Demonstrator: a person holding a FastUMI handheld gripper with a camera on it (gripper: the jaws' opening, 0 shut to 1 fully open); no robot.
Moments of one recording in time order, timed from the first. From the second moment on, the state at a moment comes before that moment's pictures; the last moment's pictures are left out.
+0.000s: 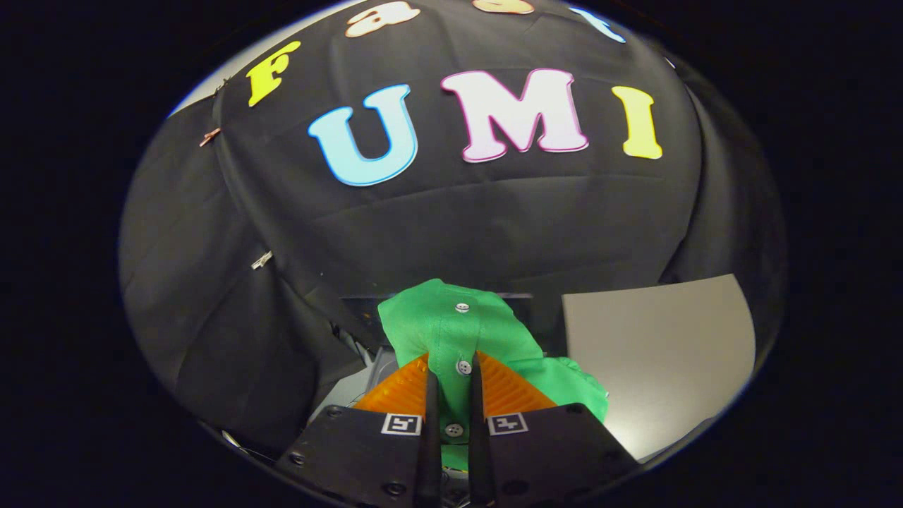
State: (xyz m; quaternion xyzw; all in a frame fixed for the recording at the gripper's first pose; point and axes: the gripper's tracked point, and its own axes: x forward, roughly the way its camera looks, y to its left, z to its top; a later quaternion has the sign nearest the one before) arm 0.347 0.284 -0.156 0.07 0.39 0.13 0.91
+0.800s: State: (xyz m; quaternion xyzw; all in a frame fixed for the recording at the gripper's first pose) arm 0.340 0.371 -0.396 -0.03 0.44 0.15 0.89
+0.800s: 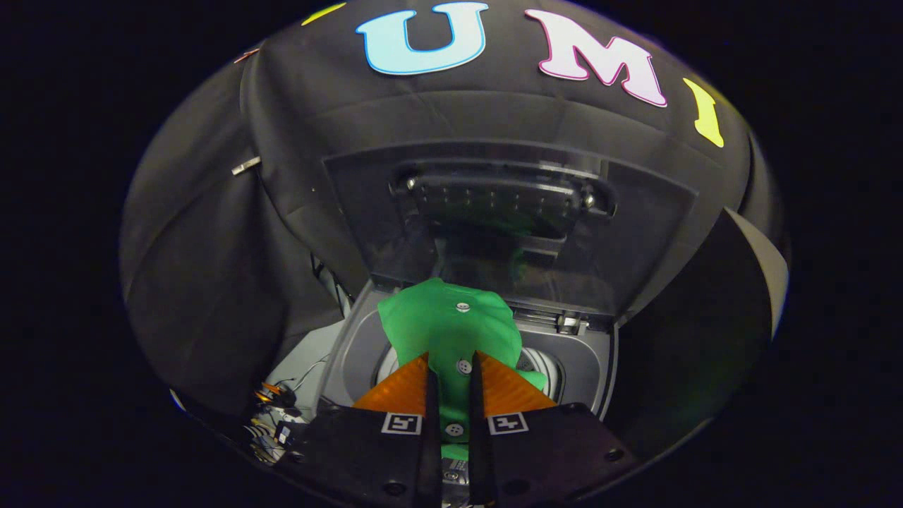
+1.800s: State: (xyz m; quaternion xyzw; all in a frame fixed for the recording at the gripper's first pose) arm 0.332 0.362 -0.458 0.01 0.44 0.08 0.90
